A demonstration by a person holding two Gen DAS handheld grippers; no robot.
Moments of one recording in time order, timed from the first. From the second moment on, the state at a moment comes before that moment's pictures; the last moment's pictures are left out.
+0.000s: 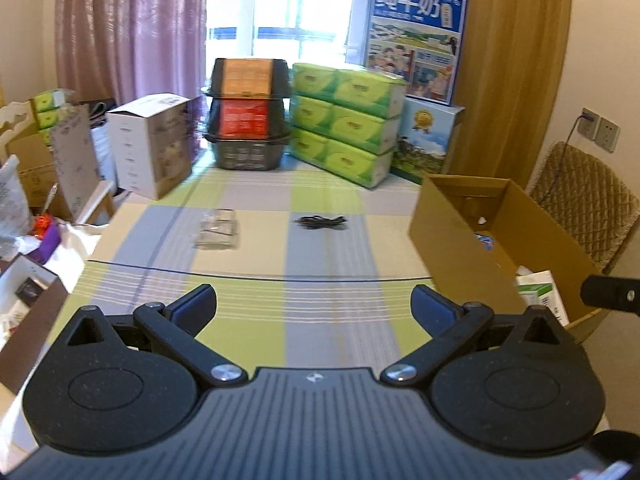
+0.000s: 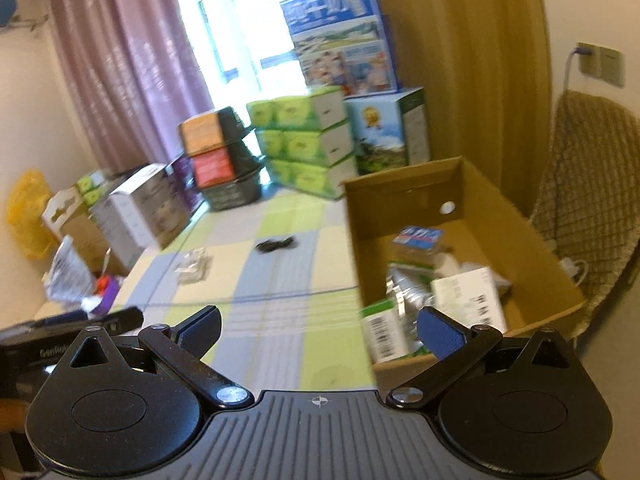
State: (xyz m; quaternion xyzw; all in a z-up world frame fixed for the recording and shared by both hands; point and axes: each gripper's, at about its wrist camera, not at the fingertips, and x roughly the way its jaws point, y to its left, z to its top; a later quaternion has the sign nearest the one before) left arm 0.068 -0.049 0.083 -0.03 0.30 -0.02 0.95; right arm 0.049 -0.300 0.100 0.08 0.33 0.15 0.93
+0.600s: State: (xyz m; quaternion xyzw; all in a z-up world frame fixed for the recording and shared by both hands) left arm 0.071 0.050 0.067 -0.05 0.31 0.04 0.95; right arm 0.073 -0.214 0.061 0.03 0.36 0.20 0.91
